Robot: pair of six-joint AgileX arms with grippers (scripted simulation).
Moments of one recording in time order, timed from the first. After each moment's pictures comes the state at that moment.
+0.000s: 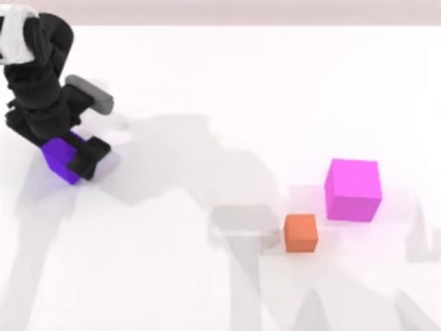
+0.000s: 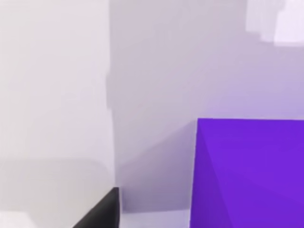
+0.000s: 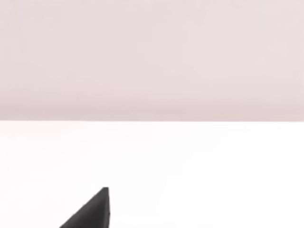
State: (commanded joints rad) left arm -0.10 2.27 1.62 -0.92 0.00 0.57; right arm 0.00 0.00 0.00 0.00 0.00 0.00
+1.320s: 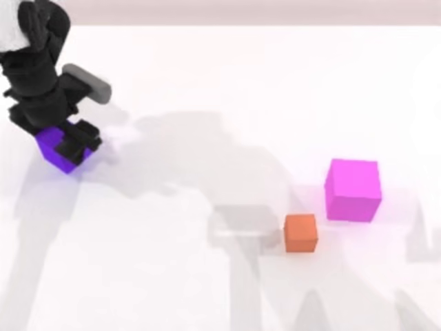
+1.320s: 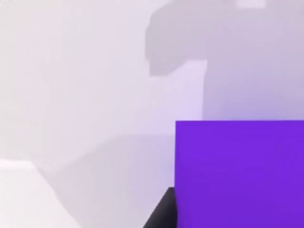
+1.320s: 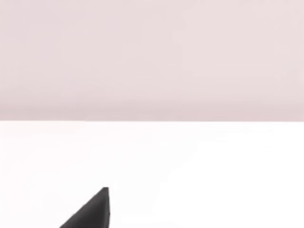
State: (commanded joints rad) left arm -0.10 2.22 1.68 -1.00 0.02 0.57; right arm 0.00 0.00 0.00 0.00 0.00 0.00
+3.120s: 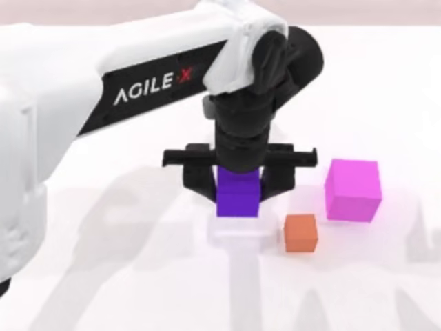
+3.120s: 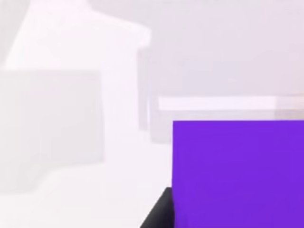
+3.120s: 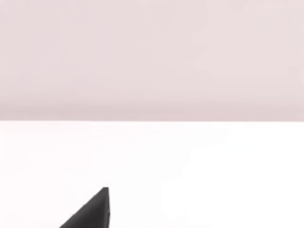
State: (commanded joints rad) left arm -0.79 2.14 1.81 -1.23 -0.01 -0.74; right arm 0.00 0.00 0.00 0.00 0.00 0.00
